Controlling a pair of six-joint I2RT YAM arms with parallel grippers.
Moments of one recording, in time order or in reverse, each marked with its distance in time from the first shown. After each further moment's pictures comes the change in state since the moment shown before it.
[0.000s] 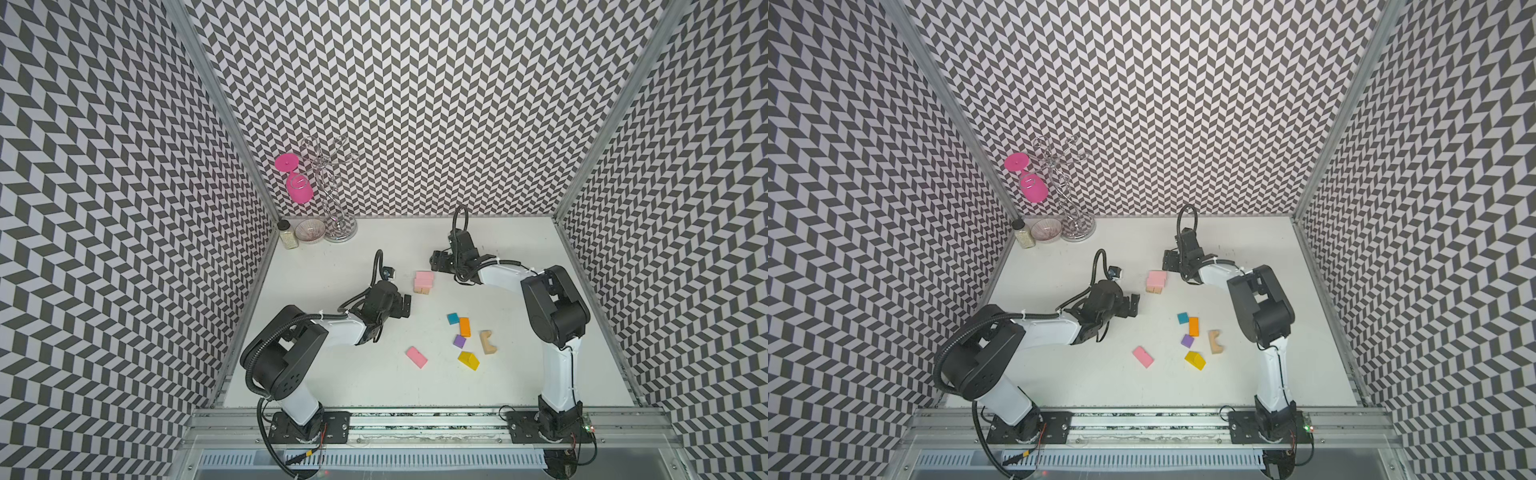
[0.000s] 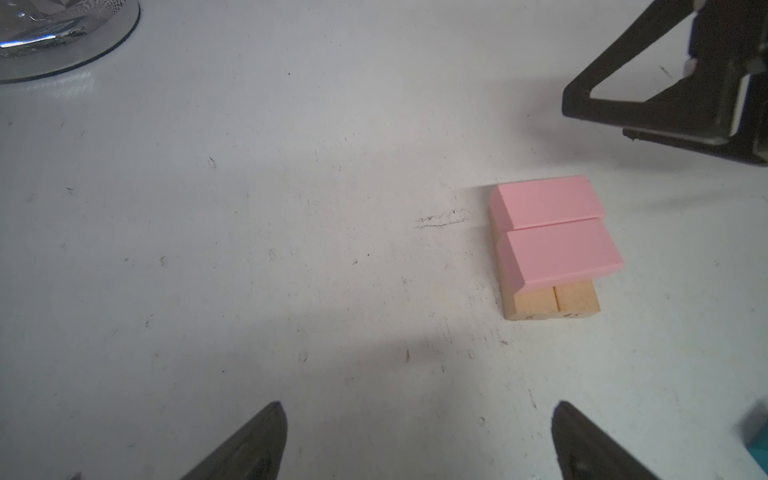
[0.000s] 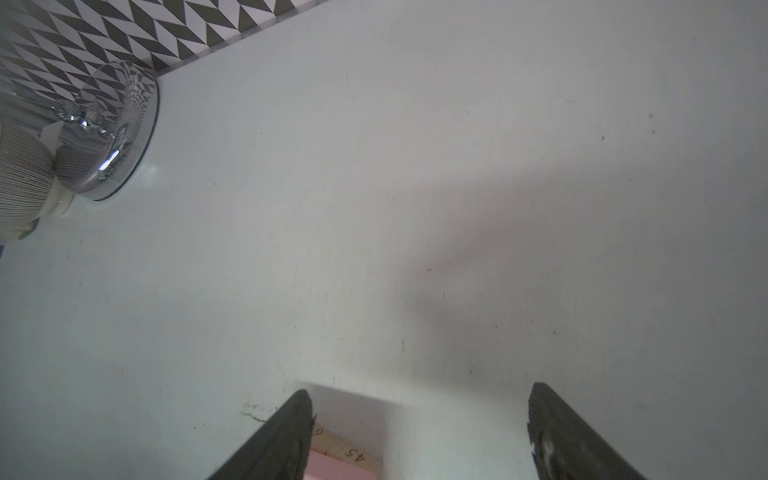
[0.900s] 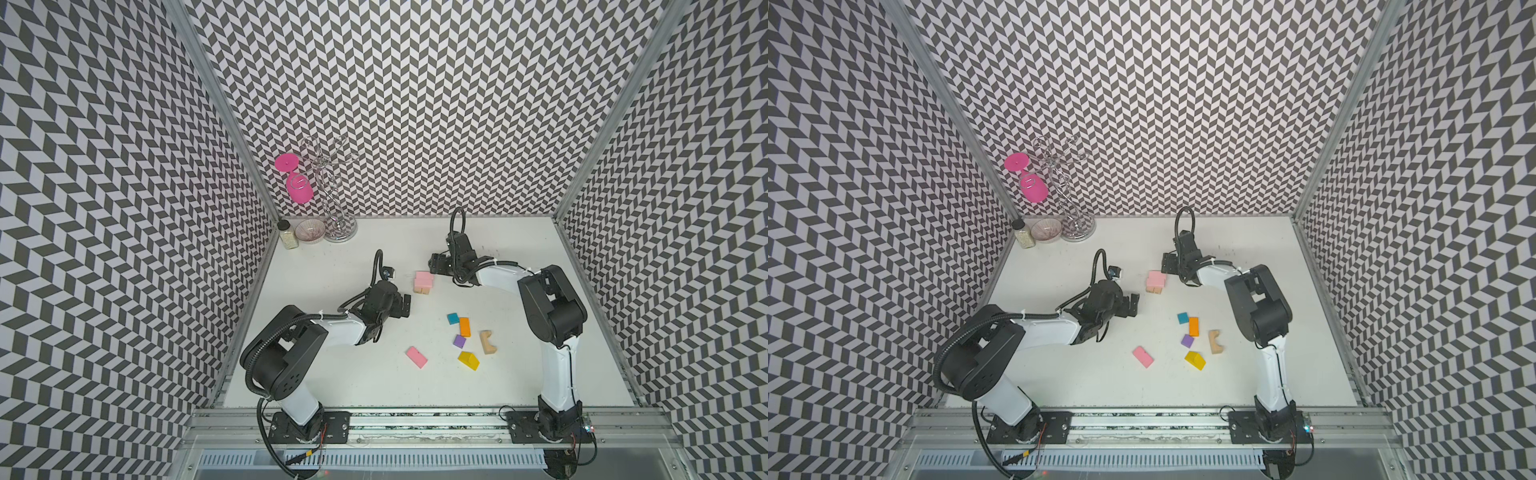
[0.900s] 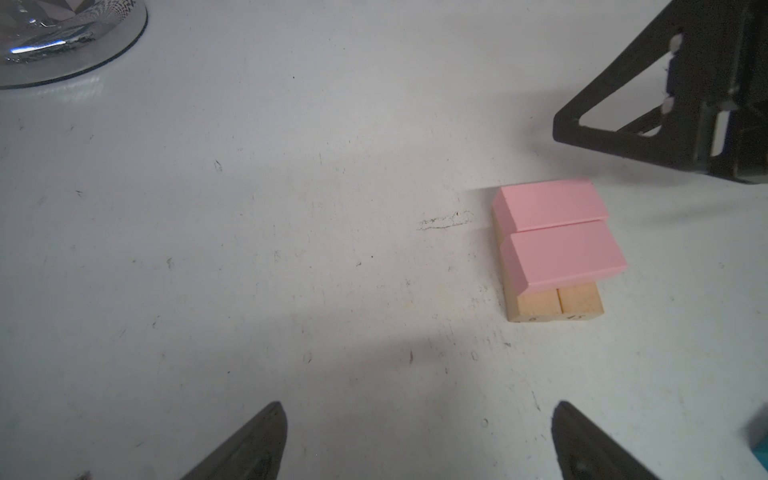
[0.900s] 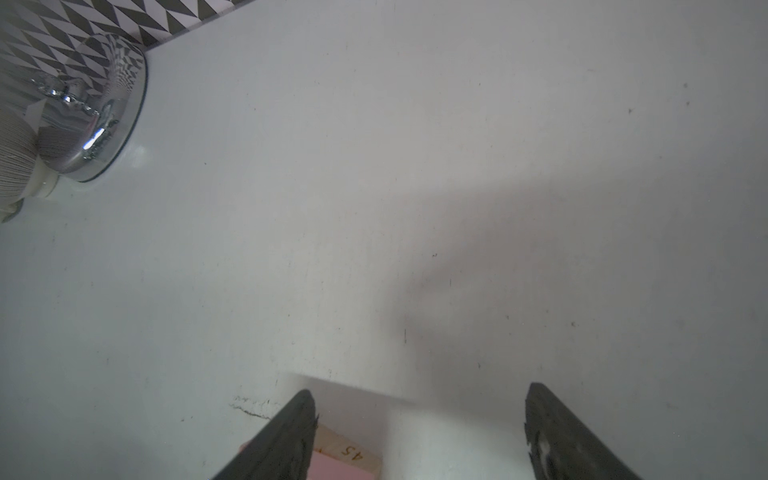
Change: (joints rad) left arm 0.000 0.000 0.000 0.000 -0.008 0.003; right arm 0.021 0.017 -0.010 0.004 -0.007 -0.007
